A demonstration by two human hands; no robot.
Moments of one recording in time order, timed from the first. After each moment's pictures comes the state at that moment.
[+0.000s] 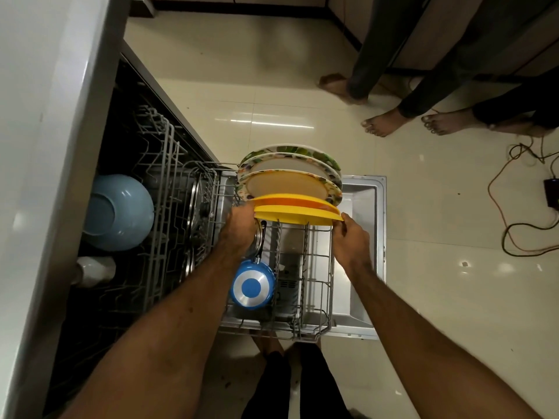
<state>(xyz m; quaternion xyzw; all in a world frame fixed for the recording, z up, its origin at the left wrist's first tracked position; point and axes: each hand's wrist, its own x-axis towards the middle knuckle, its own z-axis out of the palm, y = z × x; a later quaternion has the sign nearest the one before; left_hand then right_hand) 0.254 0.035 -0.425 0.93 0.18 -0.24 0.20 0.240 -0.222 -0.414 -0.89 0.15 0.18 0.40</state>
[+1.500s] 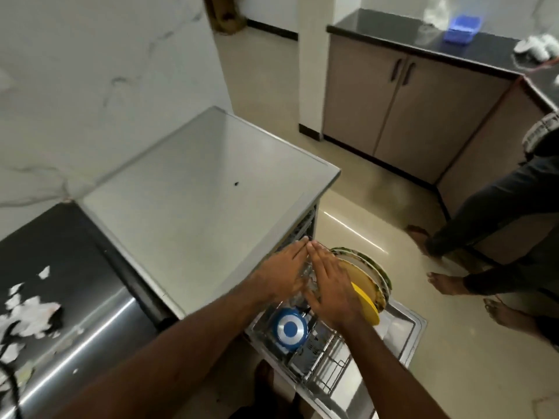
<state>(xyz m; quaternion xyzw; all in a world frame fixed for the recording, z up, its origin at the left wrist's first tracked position) 0.109 0.059 -0.054 0.97 0.08 -0.07 0.21 0.187 -0.108 -0.086 -0.84 -0.47 0.11 0.26</state>
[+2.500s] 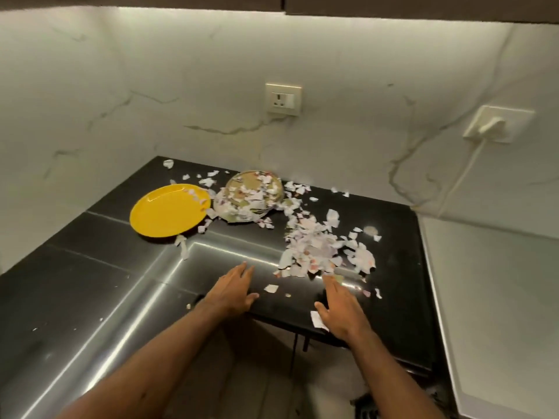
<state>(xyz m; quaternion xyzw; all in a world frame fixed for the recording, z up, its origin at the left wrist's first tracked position) -0.569 0.087 0.002 0.64 0.75 0.01 0.18 -0.283 0.152 -0.026 -0.55 -0.79 0.24 0.07</state>
